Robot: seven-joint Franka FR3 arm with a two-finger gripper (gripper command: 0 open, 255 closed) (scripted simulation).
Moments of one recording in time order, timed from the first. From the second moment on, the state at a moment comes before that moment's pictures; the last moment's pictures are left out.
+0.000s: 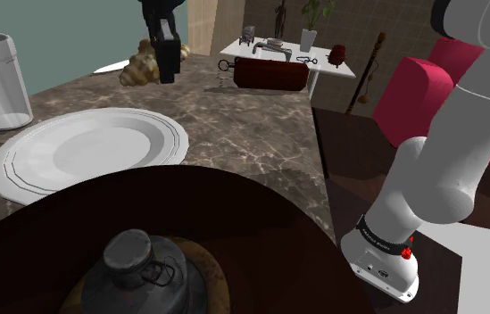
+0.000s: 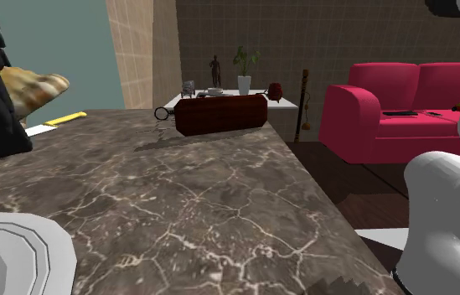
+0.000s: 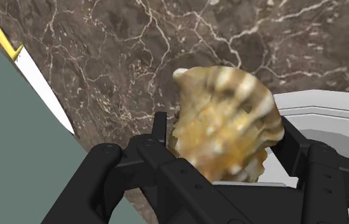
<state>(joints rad) 0.35 0.00 0.60 -1.56 -0.49 1.64 -0.24</state>
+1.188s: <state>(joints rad) 0.57 0.32 0.69 -1.29 -0.70 1.48 -0.01</state>
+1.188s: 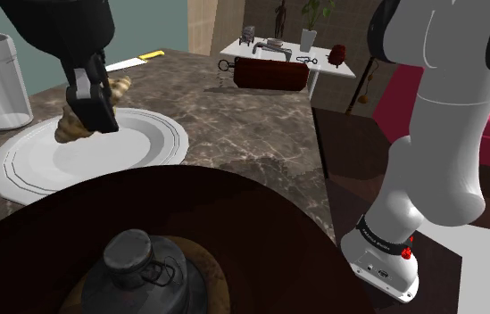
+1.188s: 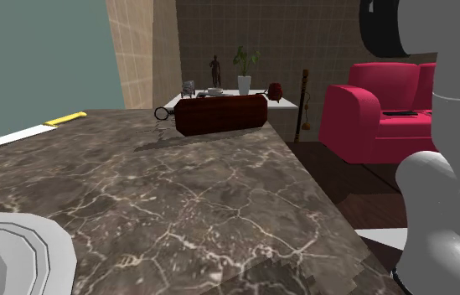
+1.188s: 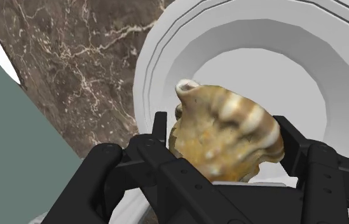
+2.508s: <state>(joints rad) 0.55 0.29 0.70 -1.37 -0.68 1.53 0.02</state>
